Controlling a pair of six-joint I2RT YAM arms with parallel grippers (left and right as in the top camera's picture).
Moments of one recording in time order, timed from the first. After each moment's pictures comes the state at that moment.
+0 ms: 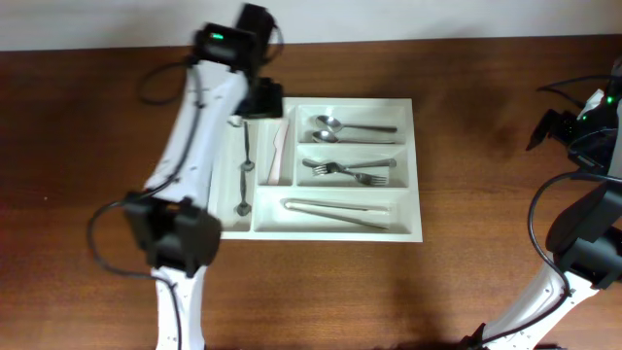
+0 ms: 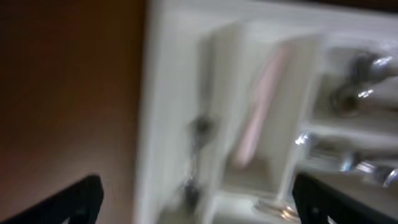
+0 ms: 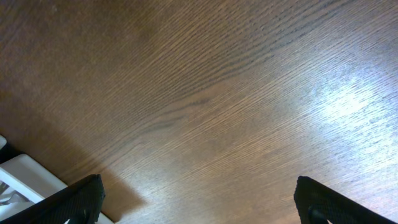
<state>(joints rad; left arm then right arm) -0.28 2.24 2.43 -1.56 -0.16 -0.36 -0.52 2.17 2.10 -1.52 -0.09 0.15</state>
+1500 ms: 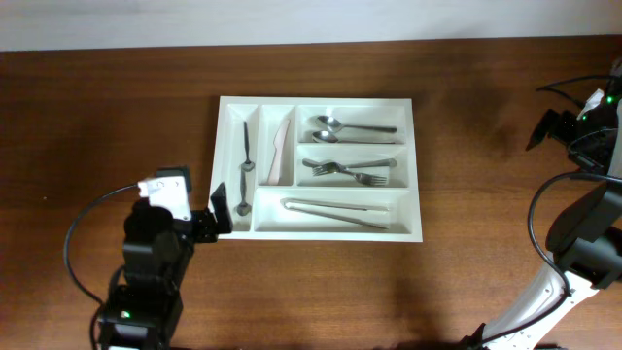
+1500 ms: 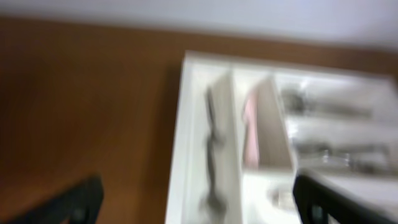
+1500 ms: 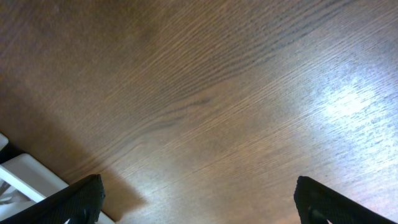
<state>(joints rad) -0.14 0.74 0.59 -0.31 -0.05 -0.15 -0.52 2.17 2.10 -1.52 -0.09 0.15</state>
